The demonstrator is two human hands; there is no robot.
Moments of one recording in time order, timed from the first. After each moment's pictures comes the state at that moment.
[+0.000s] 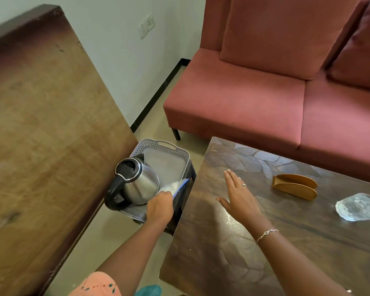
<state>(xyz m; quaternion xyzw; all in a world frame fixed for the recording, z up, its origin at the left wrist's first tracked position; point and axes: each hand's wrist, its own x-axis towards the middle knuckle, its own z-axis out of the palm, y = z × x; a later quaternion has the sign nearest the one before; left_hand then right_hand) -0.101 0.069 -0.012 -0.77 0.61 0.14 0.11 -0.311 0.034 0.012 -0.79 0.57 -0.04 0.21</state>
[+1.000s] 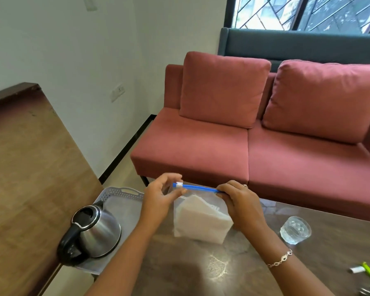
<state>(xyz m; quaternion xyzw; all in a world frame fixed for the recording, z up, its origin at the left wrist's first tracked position) -0.228 0.043 0.159 -0.54 0.57 0.36 -0.50 -0.429 0.039 0.154 -0.77 0.55 -0.32 0.04</state>
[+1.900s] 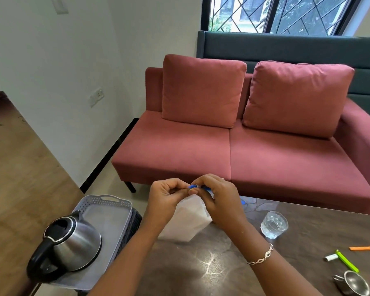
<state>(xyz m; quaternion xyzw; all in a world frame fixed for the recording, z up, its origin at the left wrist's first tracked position) -0.301 0.045 0.188 -0.45 0.58 0.46 -0.51 -0.446 0.045 0.183 -0.75 0.49 -0.43 0.12</state>
